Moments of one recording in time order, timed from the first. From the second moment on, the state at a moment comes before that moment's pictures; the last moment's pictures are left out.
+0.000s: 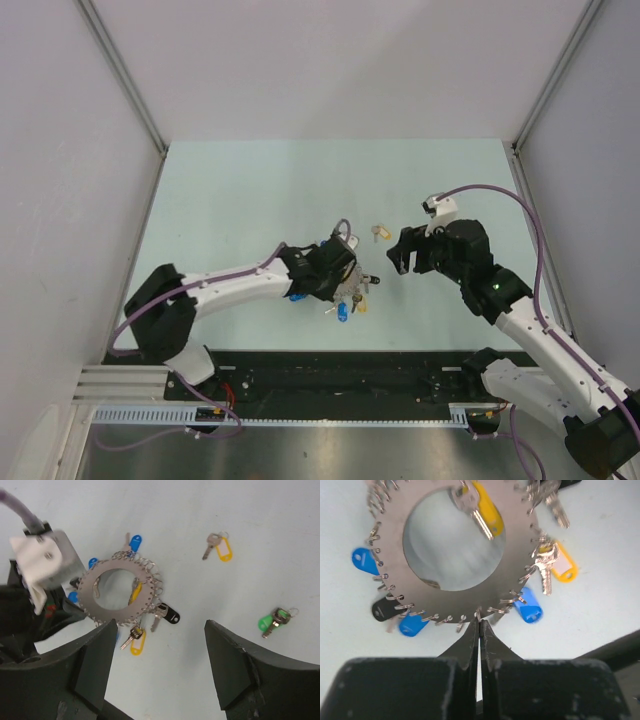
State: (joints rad) left arm -1.00 1.61 1.08 -0.58 -0.23 -0.41; right arm 0.52 0.86 0.77 -0.34 -0.04 0.25
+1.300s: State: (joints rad) left arm -0.72 0.97 0.52 0.27 0.17 -0.28; right arm 0.64 1.24 0.65 0.35 -0.55 0.25
